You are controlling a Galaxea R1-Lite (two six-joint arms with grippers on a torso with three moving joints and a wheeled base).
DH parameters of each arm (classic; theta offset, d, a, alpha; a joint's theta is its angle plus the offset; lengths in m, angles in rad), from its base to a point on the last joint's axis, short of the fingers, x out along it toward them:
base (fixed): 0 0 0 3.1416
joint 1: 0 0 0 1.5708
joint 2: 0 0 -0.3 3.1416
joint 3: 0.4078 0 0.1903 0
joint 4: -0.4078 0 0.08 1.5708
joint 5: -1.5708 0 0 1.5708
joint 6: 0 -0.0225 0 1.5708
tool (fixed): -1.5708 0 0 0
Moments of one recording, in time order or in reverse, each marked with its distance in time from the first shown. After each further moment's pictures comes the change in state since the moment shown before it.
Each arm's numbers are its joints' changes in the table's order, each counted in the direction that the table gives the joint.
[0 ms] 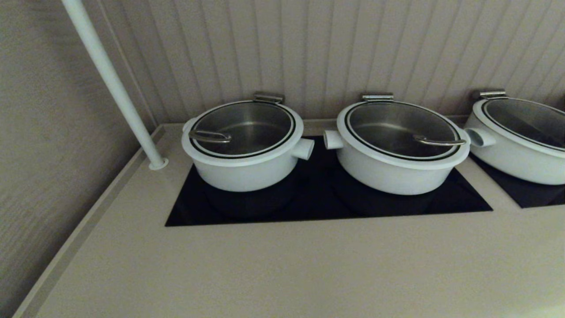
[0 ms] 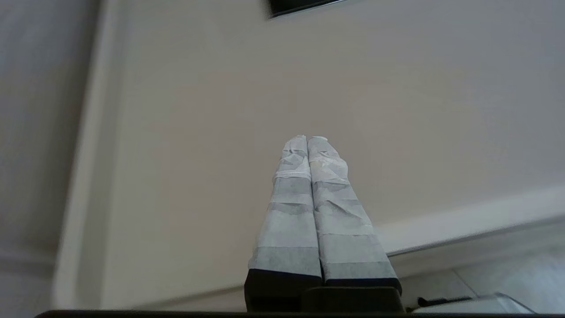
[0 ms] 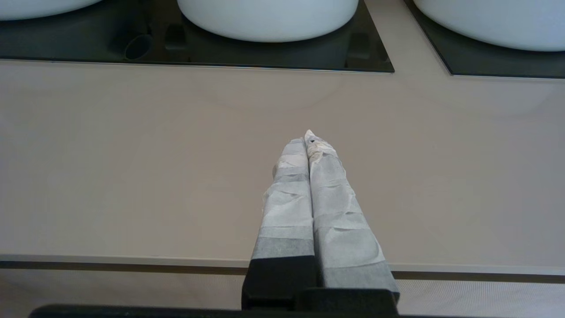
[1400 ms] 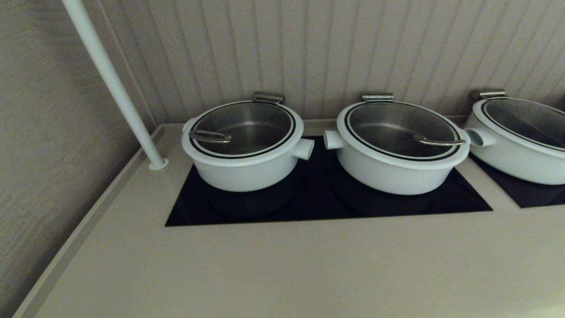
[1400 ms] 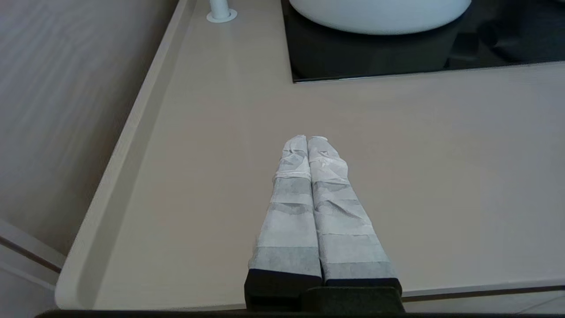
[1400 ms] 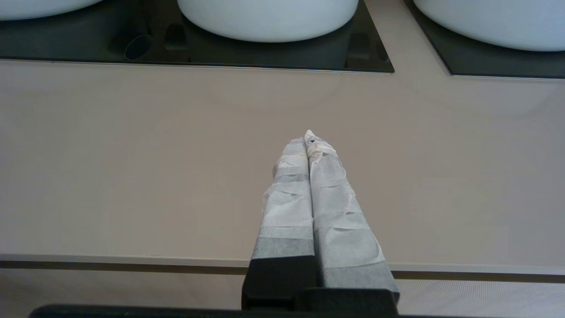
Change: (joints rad) left arm -0.056 -0.263 0.000 -0.026 0.006 0.129; right arm 0.000 0.000 0.000 0.000 0.000 0.001
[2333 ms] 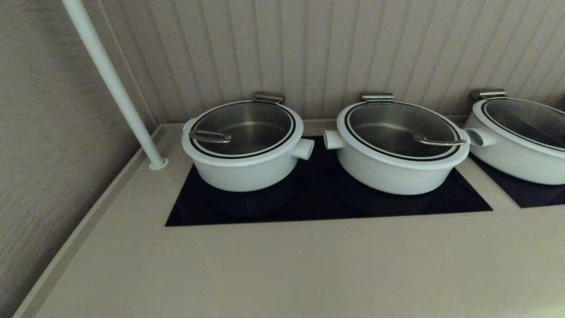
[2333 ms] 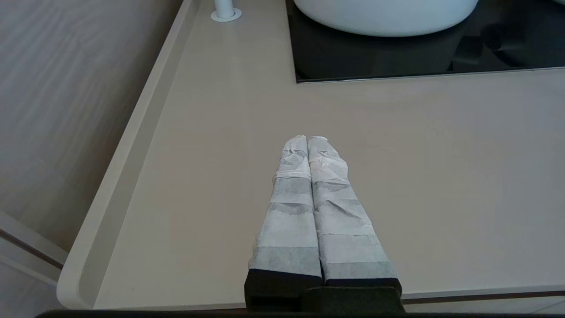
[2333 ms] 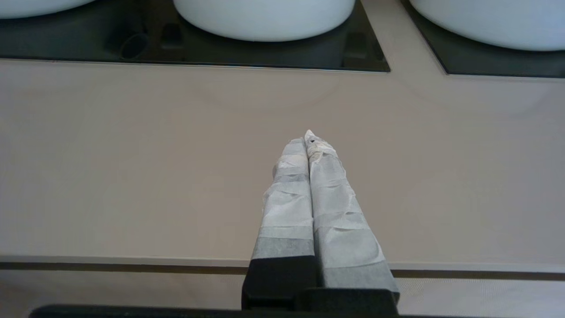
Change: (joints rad) left arm 0.000 0.000 0.000 0.001 -0.013 0.010; right arm 0.000 0.000 0.000 -0.001 0.013 0.004
